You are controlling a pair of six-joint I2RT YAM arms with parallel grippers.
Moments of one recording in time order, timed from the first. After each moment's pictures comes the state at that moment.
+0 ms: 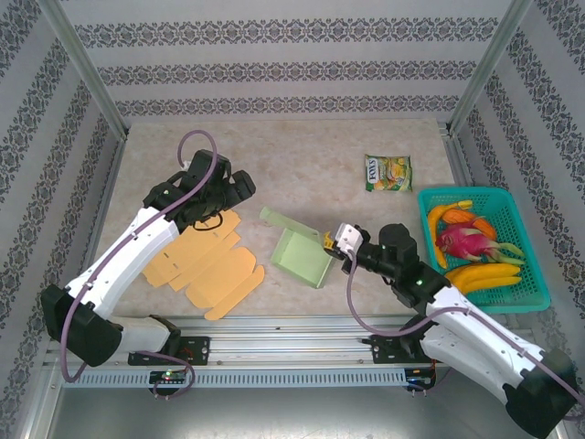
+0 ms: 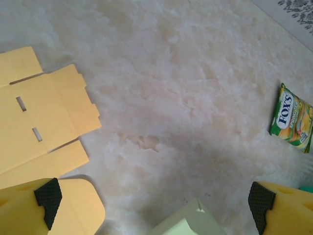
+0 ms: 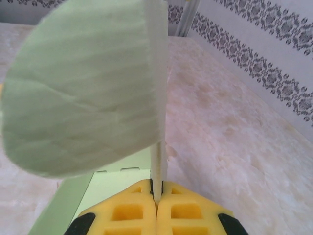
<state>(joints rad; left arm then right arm) -0.46 1.31 1.28 -0.84 -0.13 -0.93 0.63 0.74 0.43 0.01 -0.36 -0.39</state>
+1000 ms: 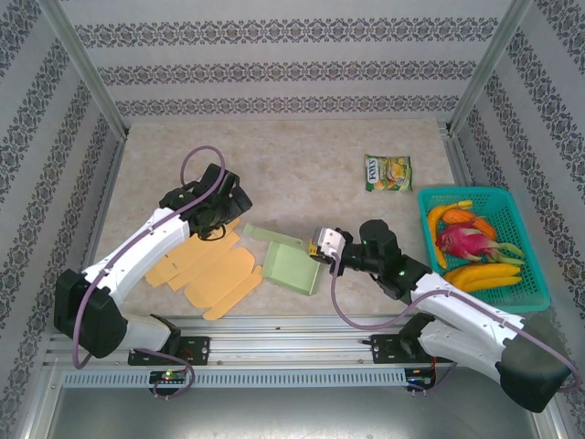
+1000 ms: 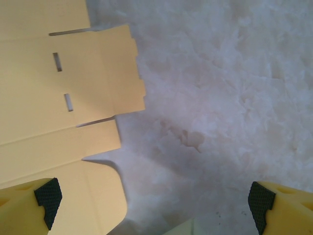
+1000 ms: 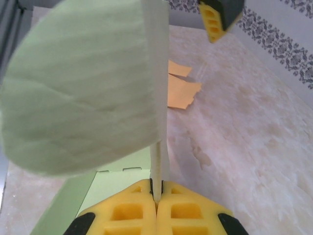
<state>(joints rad) -0.47 1.38 1.16 -0.81 -0.17 -1.07 0.68 0.95 0.45 0.12 -0.47 -0.45</state>
